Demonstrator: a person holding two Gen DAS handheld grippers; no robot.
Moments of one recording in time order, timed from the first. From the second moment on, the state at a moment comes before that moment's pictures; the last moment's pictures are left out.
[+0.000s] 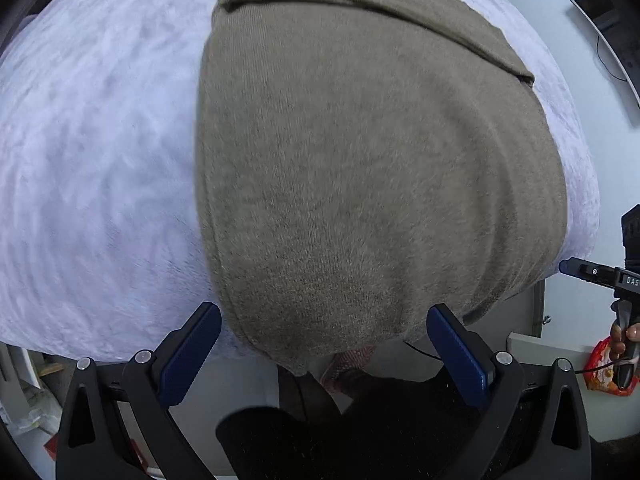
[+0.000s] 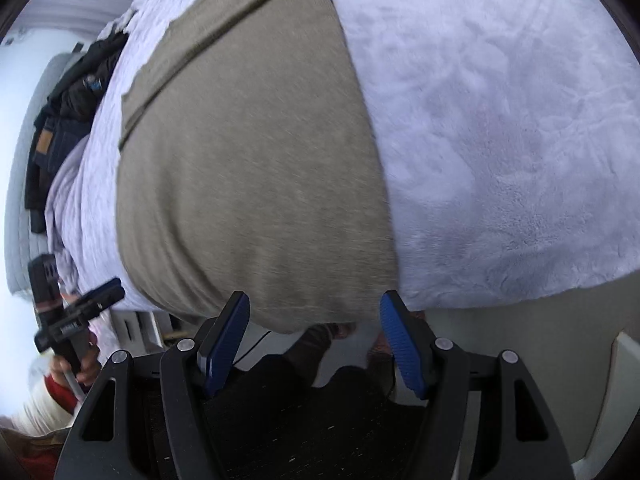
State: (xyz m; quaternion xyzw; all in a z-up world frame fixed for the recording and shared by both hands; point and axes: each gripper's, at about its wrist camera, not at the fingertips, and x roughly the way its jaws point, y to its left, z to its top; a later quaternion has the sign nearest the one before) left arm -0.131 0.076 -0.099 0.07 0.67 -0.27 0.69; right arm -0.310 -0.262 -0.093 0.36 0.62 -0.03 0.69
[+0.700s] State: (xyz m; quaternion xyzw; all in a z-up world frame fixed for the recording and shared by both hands) left arm -0.160 0.071 -0.137 0.02 0.67 -0.33 0.66; right arm -0.298 -0.248 -0.174 0.41 0.60 0.13 0.67
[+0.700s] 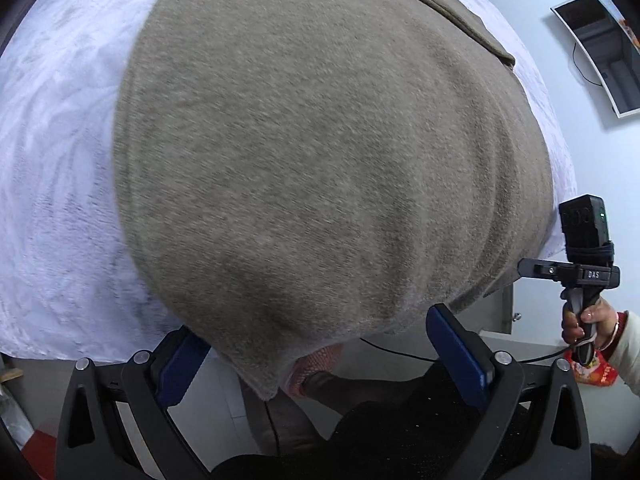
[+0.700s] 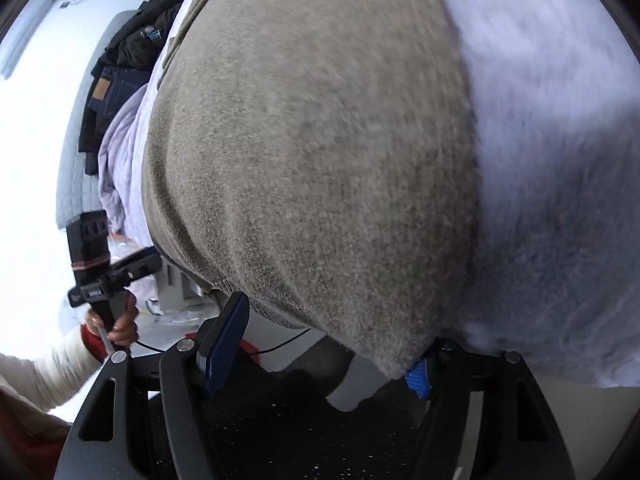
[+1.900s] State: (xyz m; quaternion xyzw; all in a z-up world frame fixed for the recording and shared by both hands) left arm -0.056 0.066 -0.077 -0.11 0.68 -0.44 0.58; right arm -0.219 -0.242 -0.070 0.60 0.43 0.16 0.66
